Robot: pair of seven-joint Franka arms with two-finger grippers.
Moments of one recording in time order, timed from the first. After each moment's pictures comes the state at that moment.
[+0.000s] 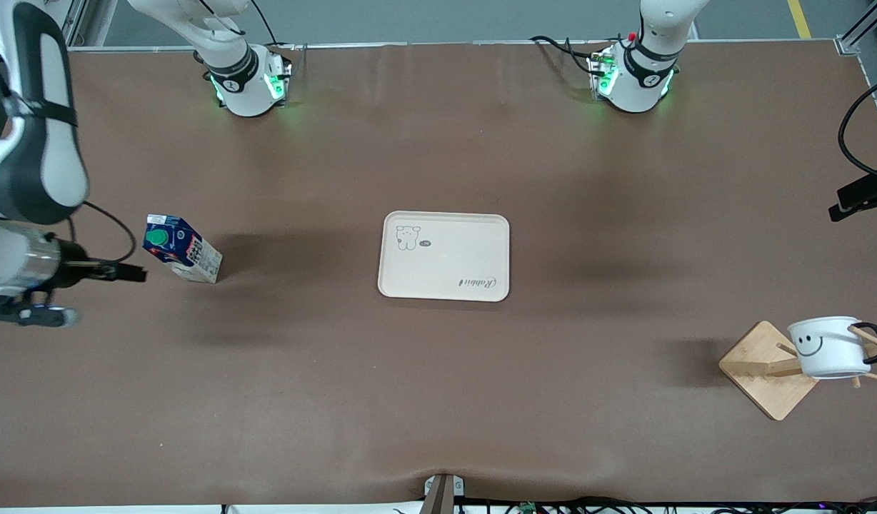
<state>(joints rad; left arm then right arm) 0.75 0.11 -0.67 -1.48 0.05 1.60 0.11 -0.02 0.34 -0.08 -1.49 0.03 1.75 0.02</state>
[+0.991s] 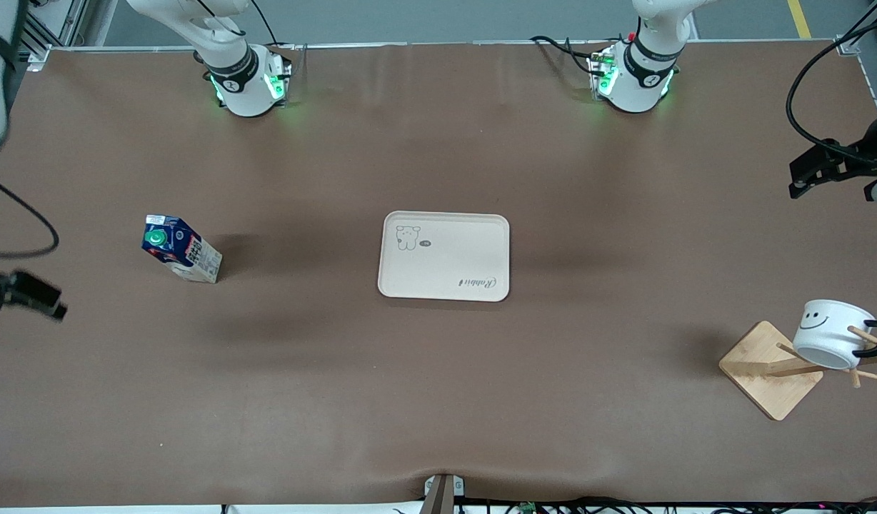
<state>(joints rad) 0.30 0.04 -0.36 -1.46 0.10 1.52 0.05 0.01 0.33 -0.07 -1.17 0.03 1.63 0.02</state>
